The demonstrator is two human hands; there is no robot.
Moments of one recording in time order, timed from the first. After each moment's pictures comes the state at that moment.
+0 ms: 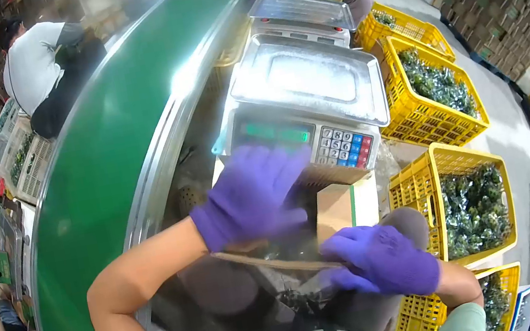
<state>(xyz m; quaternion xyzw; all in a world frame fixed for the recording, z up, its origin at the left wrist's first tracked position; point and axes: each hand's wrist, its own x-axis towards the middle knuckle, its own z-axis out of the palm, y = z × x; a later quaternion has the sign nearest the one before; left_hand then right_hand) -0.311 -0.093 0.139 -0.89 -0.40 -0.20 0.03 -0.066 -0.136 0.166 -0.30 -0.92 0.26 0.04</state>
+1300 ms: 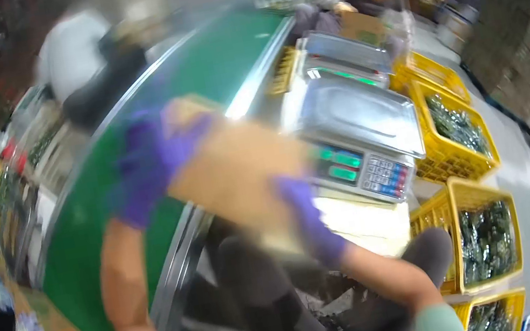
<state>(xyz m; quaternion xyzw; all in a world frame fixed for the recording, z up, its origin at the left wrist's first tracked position) -0.510 -0.132 0.190 -0.71 -0.69 -0.16 0.06 -0.277 -0.113 0.067 -0.22 -0.38 0.81 0.39</state>
